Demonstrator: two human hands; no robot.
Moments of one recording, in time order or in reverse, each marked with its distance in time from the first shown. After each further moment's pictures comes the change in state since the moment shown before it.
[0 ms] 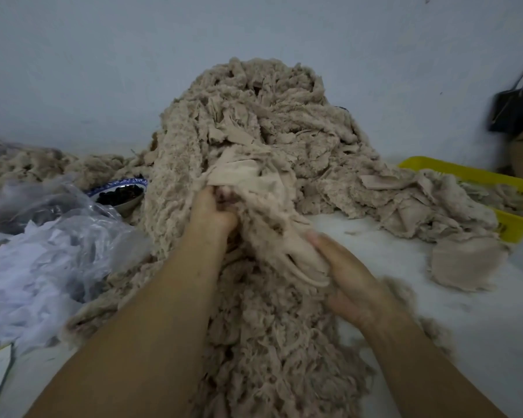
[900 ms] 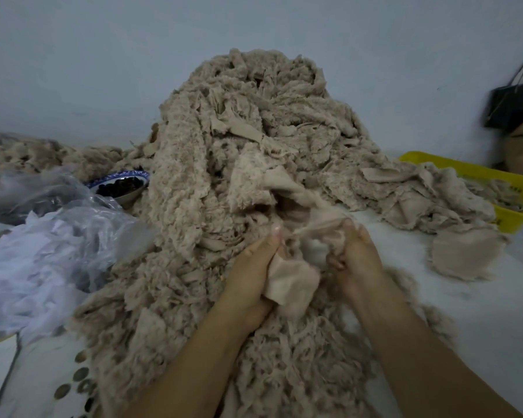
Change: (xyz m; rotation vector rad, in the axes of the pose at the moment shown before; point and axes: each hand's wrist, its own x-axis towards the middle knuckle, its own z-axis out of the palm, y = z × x) left_hand -0.101 -0.076 -0.072 0.516 -0.413 0.015; right_hand 0.015 0.006 -0.008 0.037 0.544 -0.211
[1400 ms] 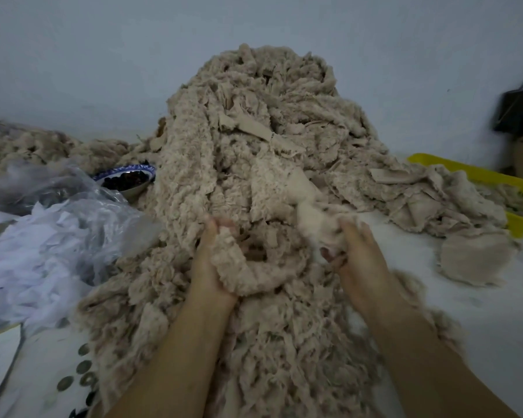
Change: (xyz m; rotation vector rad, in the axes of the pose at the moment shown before) left_hand 0.018 0.020 -0.045 -0.340 0.257 0.221; right_hand -0.006 0.000 0.001 -0.176 -0.044 -0.047
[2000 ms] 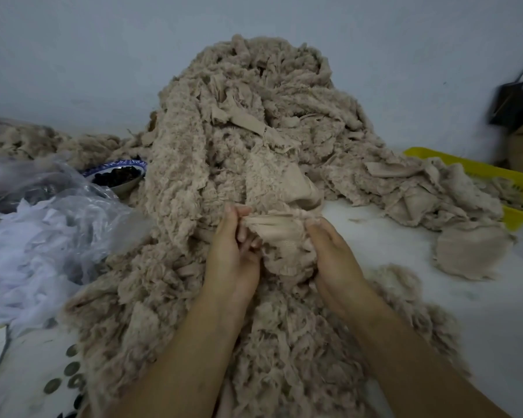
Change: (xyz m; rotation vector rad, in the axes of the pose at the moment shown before) left_hand -0.002 -0.017 0.033 0.022 0.004 -0.040; right_hand -0.019 0.016 0.023 -0.156 -0.258 0.001
